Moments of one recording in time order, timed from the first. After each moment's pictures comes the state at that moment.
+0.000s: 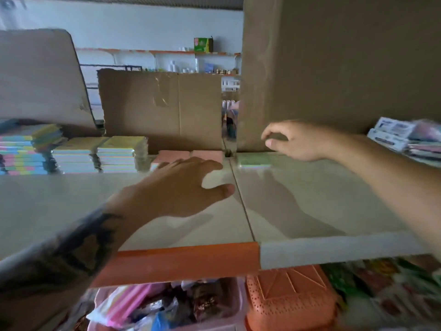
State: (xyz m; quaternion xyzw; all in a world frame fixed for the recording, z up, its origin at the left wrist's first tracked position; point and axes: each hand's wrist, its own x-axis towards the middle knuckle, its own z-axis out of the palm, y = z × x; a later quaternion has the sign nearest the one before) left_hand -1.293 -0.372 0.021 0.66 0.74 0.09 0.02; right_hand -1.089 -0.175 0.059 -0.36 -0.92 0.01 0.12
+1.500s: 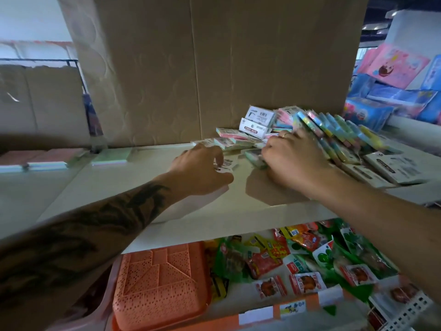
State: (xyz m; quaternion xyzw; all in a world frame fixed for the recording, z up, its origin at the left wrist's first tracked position) left_hand -0.990 -0.167 -0.007 0.67 0.71 0.18 0.00; right_hand -0.778 -0.098 0.004 -0.40 -0.85 -0.34 0.07
